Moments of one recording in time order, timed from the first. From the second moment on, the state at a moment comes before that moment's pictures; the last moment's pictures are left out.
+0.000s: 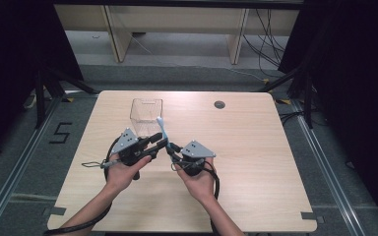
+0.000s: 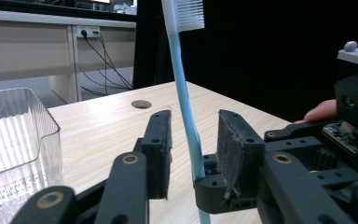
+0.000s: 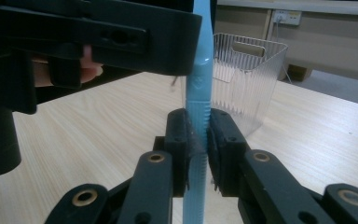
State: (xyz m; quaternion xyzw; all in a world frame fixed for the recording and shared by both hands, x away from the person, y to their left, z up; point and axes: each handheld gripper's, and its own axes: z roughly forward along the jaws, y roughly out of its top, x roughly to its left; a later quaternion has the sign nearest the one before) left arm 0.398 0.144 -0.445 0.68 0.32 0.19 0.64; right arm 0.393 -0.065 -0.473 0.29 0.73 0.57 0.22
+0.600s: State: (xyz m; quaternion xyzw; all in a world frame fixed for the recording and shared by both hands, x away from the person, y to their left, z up) left arm 0.401 0.138 -0.445 0.68 0.31 0.19 0.64; right arm 0.390 -0.062 -0.473 0.31 0.73 0.57 0.21
